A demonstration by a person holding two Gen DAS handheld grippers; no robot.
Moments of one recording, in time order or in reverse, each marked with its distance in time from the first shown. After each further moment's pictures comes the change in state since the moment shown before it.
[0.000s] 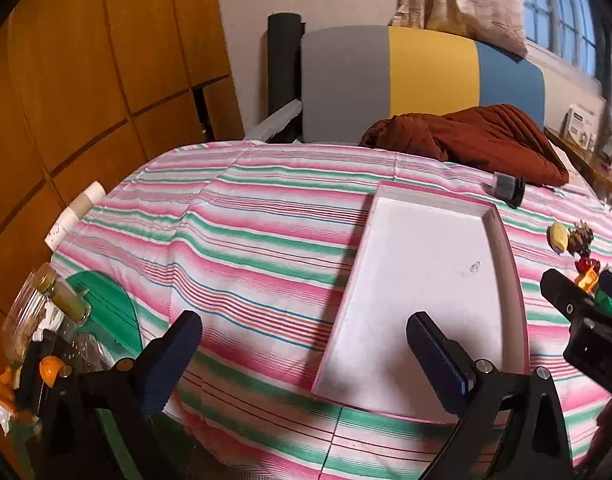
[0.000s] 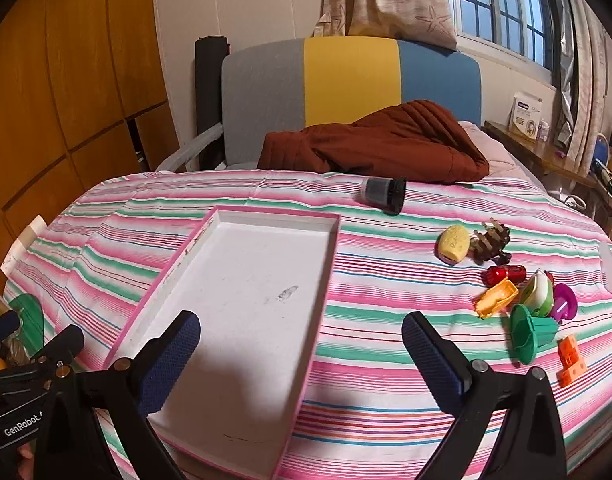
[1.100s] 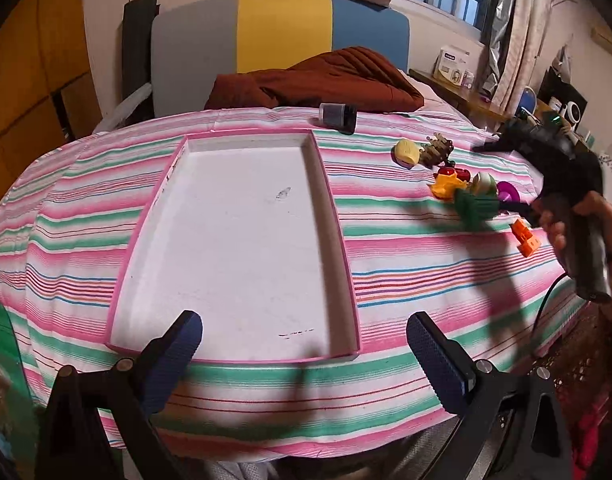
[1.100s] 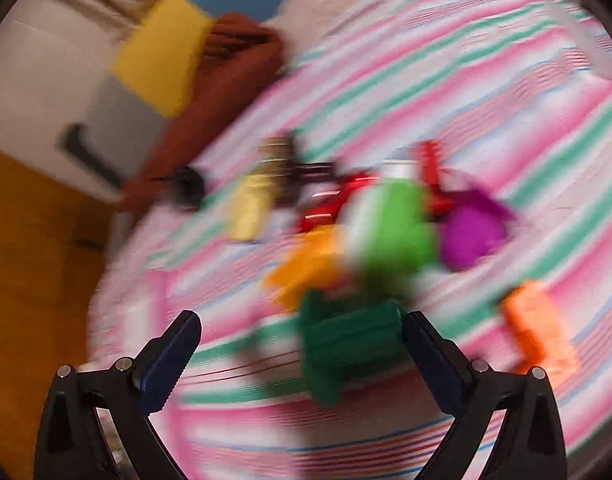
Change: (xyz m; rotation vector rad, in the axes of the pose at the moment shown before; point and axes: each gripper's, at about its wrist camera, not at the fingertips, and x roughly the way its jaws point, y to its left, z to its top) left arm -0.017 -0.102 -0.039 0.198 0.120 -0.431; right arm 0.065 -0.269 -0.004 0.683 0.233 0.283
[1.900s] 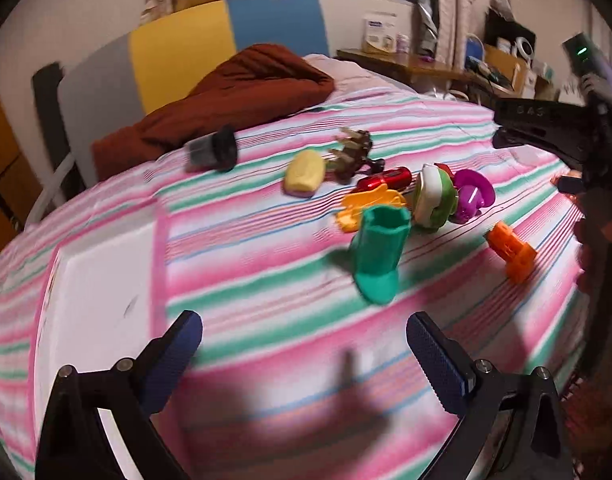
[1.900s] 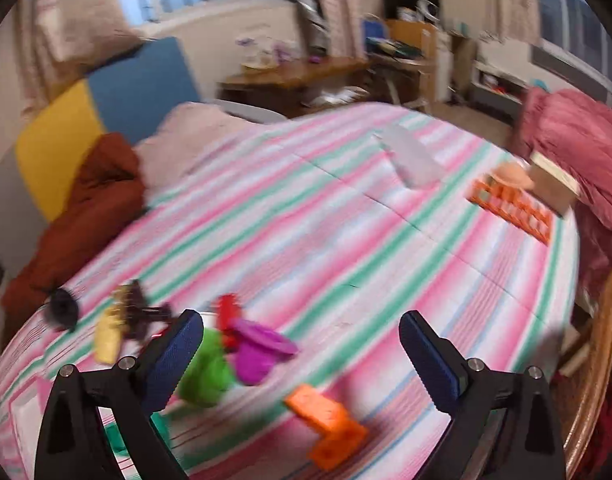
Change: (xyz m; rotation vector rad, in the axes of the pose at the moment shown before) left arm 0.097 -0.147 0.069 0.297 -0.013 -0.039; right arm -0.070 -0.039 0.014 0.071 -0.447 -0.669
